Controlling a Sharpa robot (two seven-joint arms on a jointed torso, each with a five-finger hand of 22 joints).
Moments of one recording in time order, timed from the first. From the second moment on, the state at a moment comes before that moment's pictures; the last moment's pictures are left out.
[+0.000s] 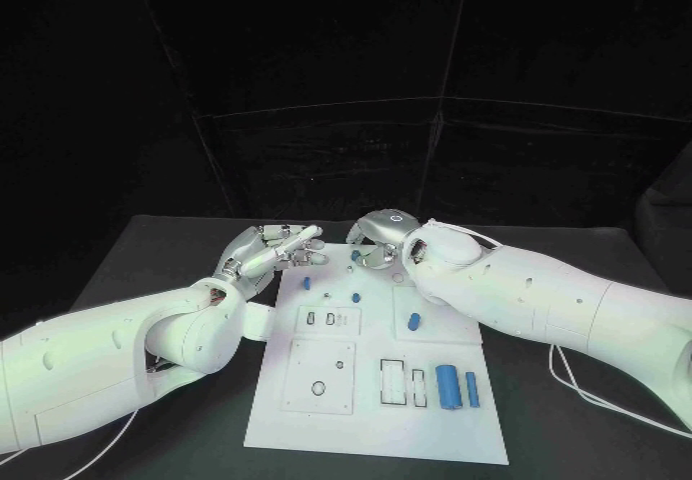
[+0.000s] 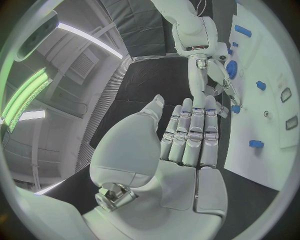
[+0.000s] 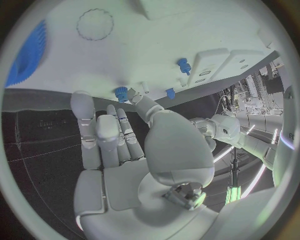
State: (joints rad) left arm 1.21 -0.90 -0.08 1.62 0.04 -0.32 0.52; left_hand 1.31 0.02 0.08 0.09 0.07 0.96 0.21 0.14 0.07 1.12 0.15 0.15 0.08 1.13 0.11 0.25 0.22 0.18 0.92 0.22 0.30 0.11; right arm 1.26 -0.37 -0.02 1.02 -1.68 -0.31 -0.01; right_hand 1.24 -0.05 0.38 -0.21 0.11 0.88 0.20 0.06 0.06 0.96 0.14 0.06 0.06 1.45 0.03 1.21 0.87 0.16 1.24 0.14 1.06 0.67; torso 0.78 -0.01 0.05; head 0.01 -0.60
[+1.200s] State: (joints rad) left arm 1.21 -0.91 -0.08 1.61 0.04 -0.30 0.51; left_hand 1.31 0.02 0.09 0.09 0.07 0.96 0.21 0.14 0.07 1.12 0.15 0.14 0.08 1.13 0.11 0.25 0.23 0.18 0.92 0.22 0.29 0.11; right arm 1.26 -0.73 0.02 1.31 -1.47 -0.21 -0.21; right_hand 1.31 -0.10 -0.03 0.18 0.26 0.90 0.16 0.08 0.07 1.20 0.07 0.93 0.83 1.47 -0.02 1.43 1.25 0.12 1.38 0.08 1.31 1.05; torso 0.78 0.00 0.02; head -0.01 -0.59
